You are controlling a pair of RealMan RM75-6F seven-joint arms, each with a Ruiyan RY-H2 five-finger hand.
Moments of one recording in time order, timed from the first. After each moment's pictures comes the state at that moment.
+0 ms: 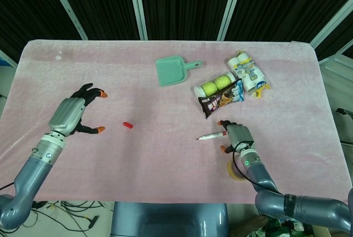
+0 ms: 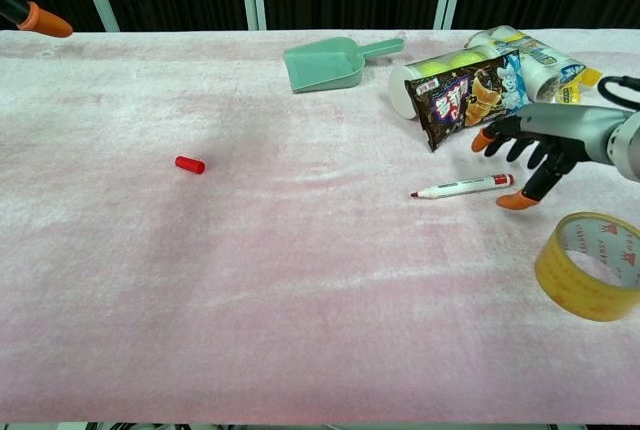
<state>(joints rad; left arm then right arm) -0.64 -1.01 -0.23 -1.98 1.05 1.06 0.10 0.81 -1.40 0.14 -1.72 -0.49 0.97 -0.46</state>
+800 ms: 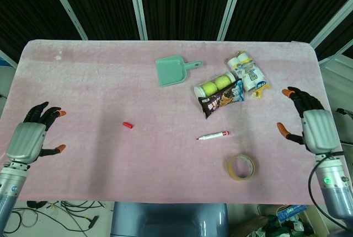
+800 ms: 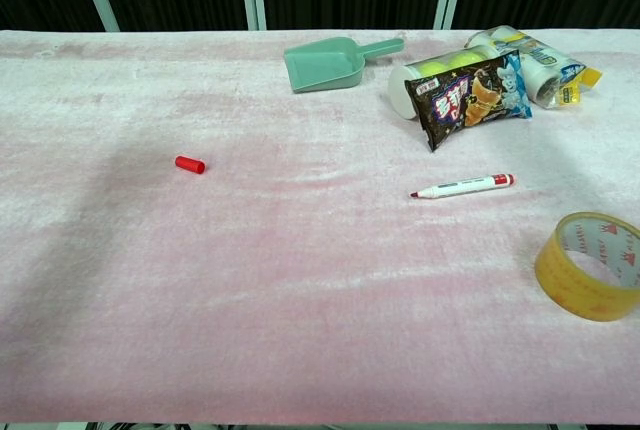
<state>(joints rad) -0.35 -1.02 -0.01 -1.86 1.36 1.39 0.17 0.37 -0.92 0.12 -1.85 -1.35 1.43 0.06</state>
